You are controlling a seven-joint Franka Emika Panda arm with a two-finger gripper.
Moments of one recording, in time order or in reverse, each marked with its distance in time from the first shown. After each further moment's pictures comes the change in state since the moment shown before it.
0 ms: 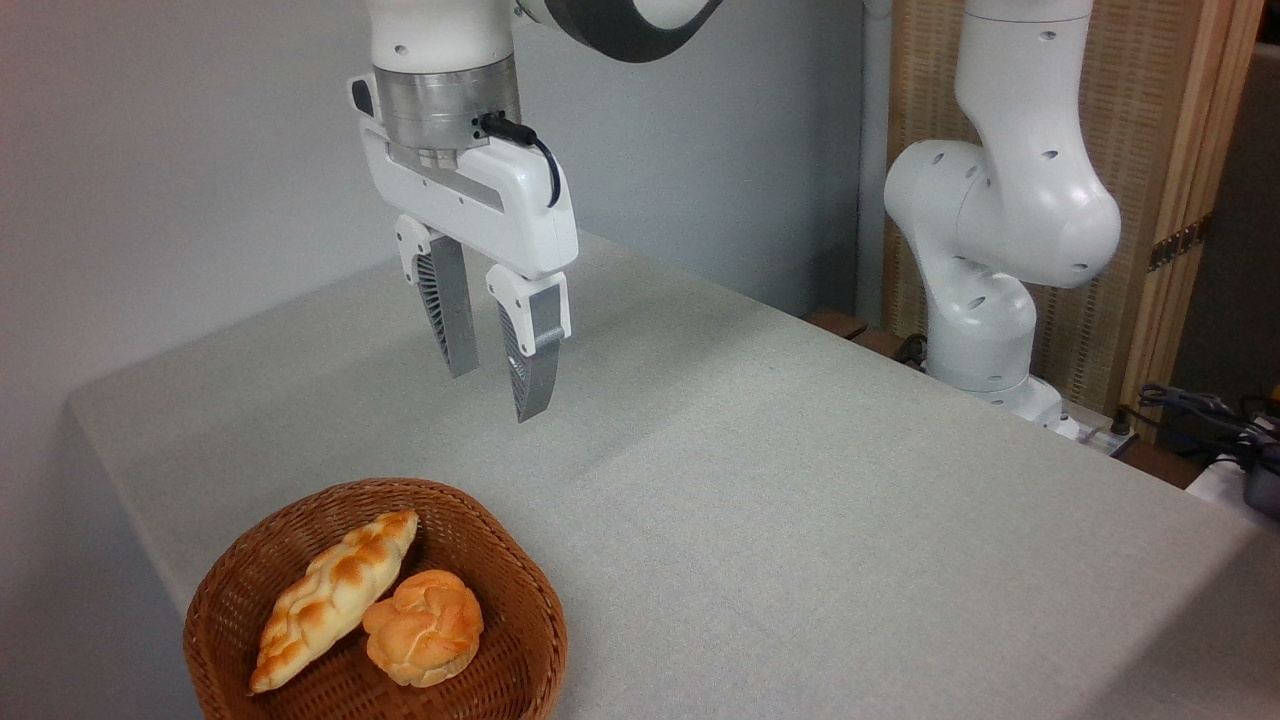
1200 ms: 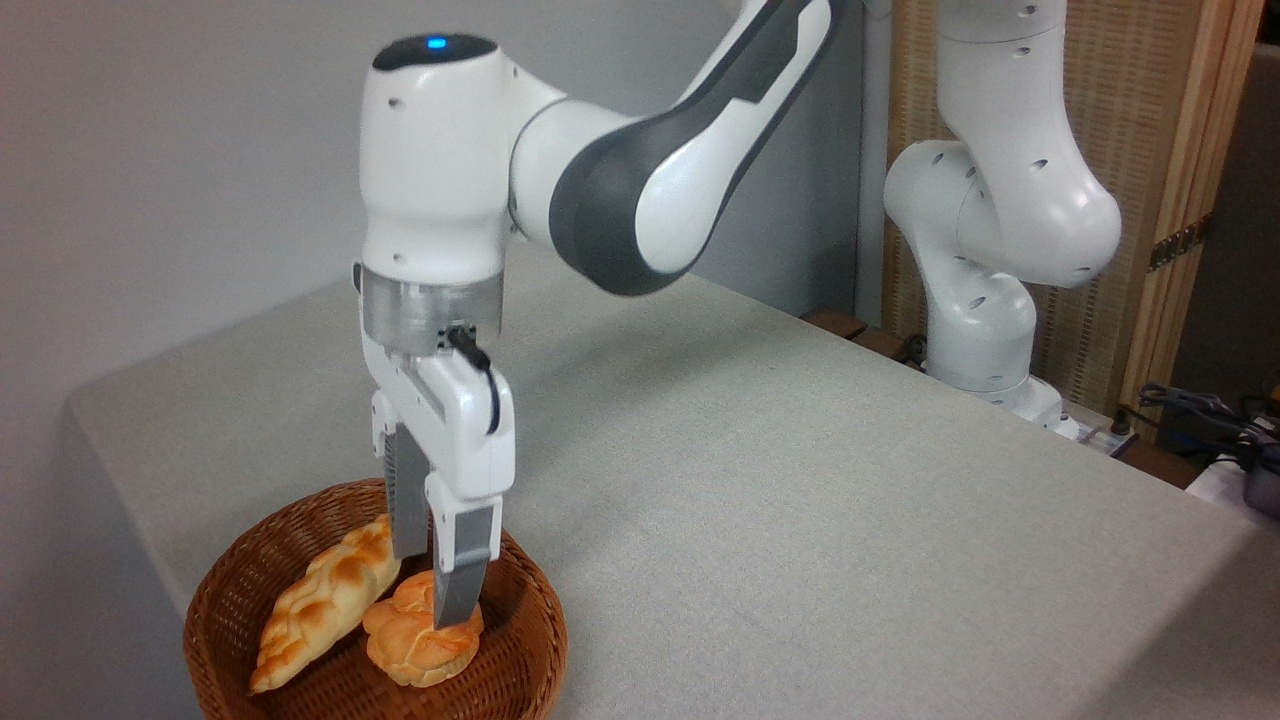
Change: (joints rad) arm 0.011 0.200 0.069 -0.091 0.001 0.492 0.318
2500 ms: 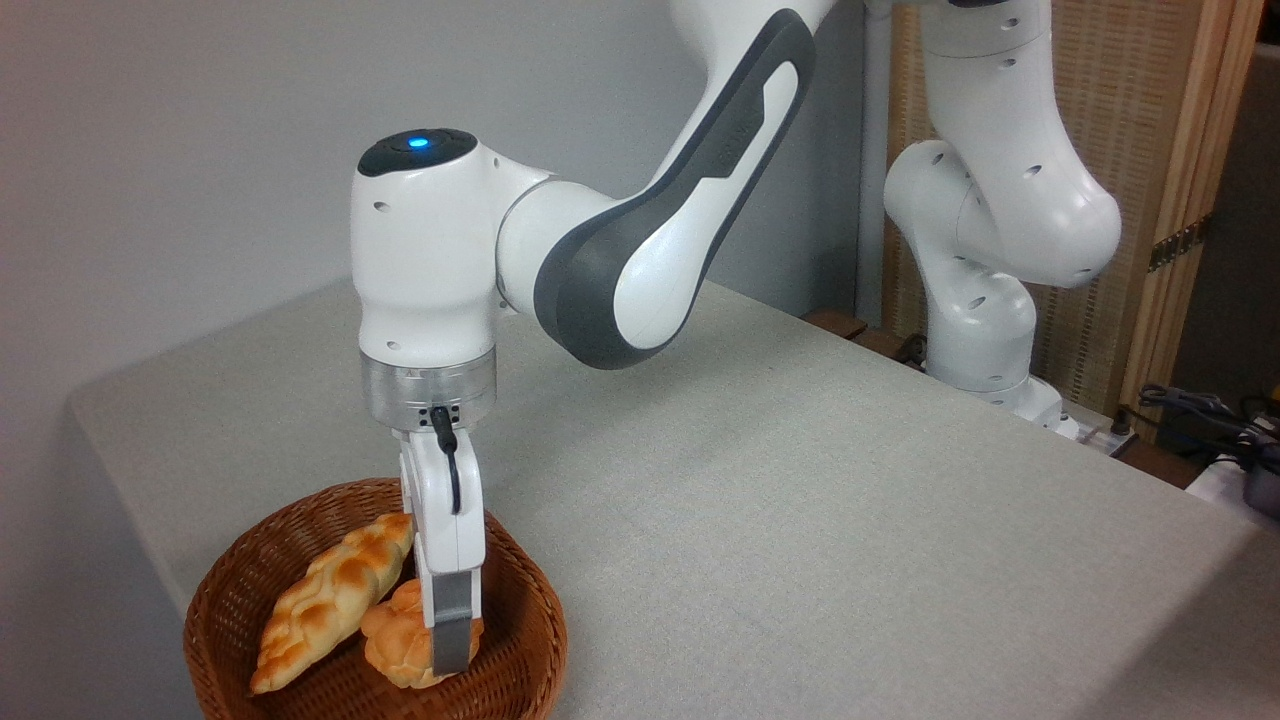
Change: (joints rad) arm -0.002 0.087 -0.001 0.007 0.008 0.030 0.175
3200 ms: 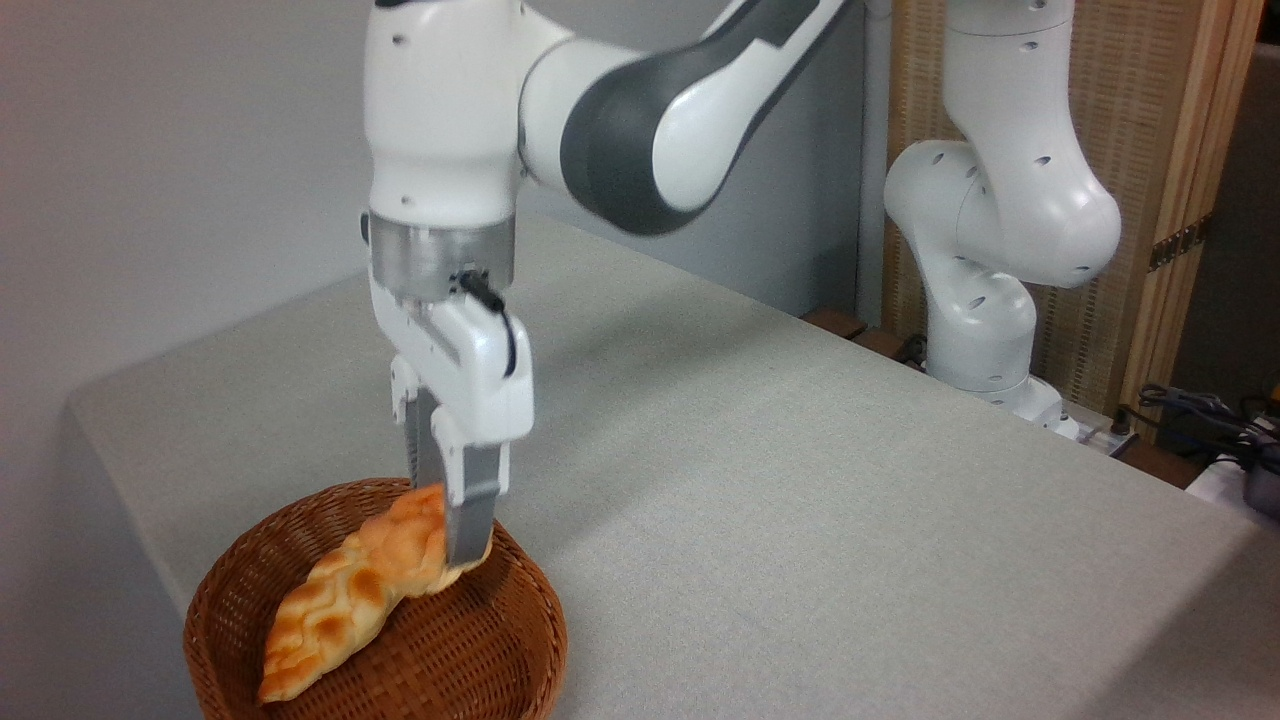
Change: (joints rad) arm -0.006 -0.176 0.011 0.012 -0.002 -0.184 -0.238
